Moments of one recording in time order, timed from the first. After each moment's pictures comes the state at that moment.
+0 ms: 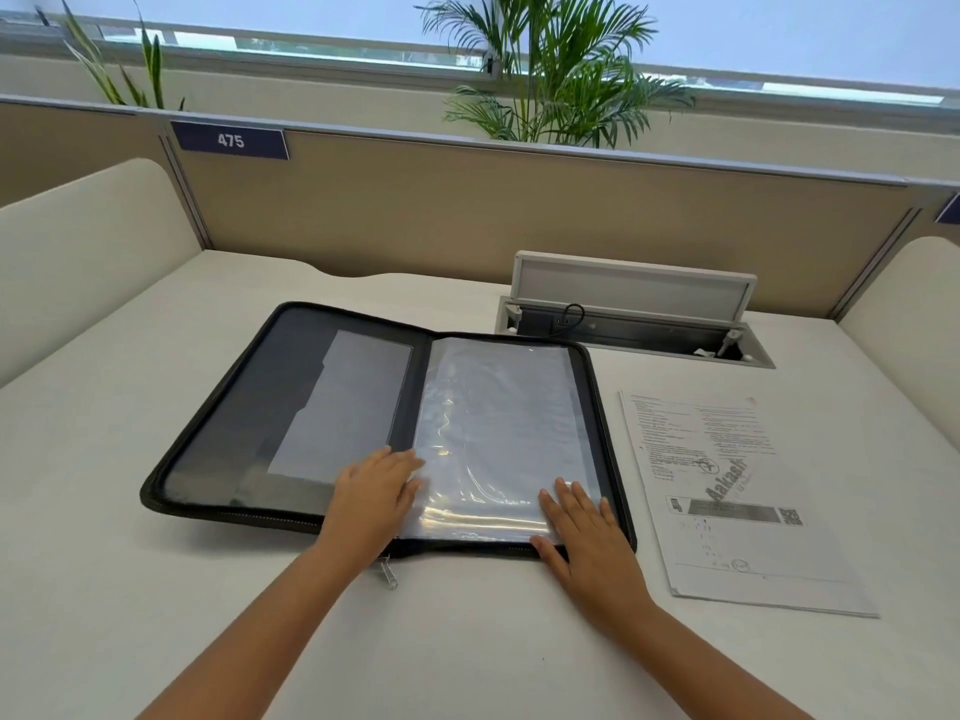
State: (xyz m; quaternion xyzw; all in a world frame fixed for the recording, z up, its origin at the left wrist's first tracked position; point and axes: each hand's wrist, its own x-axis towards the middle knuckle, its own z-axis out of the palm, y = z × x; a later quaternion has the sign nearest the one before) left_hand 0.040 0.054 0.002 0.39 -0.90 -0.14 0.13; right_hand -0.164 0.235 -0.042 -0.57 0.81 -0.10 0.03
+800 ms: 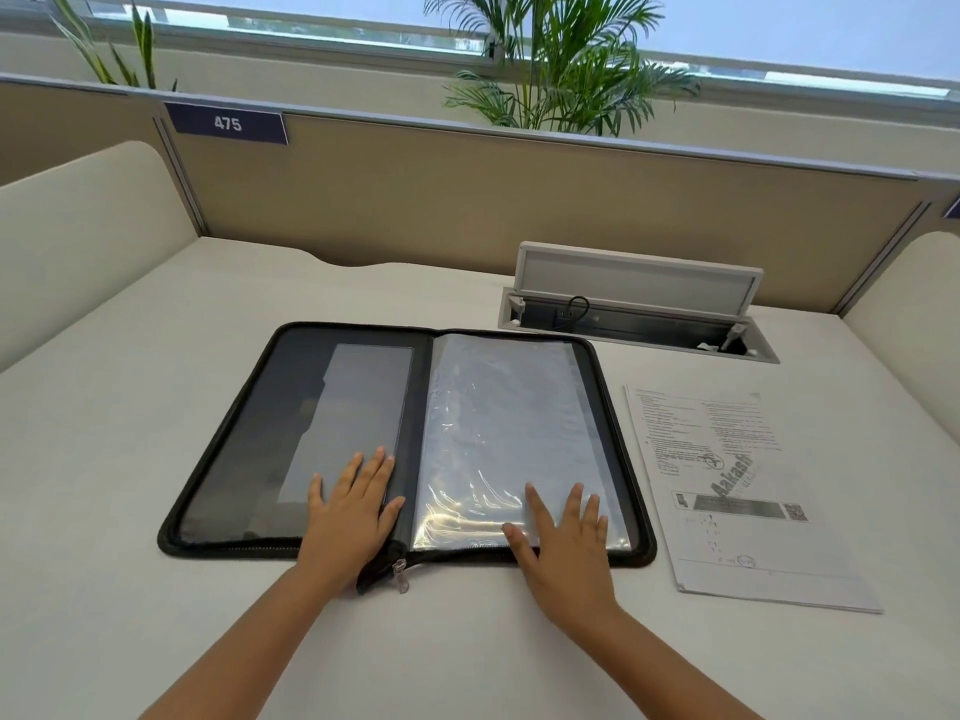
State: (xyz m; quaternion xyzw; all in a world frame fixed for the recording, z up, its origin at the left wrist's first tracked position) left_hand 0.067 0.044 -0.040 0.45 -0.89 -0.08 0.03; right_hand -0.114 0.217 -0.020 -0.45 0.87 -0.13 0.15
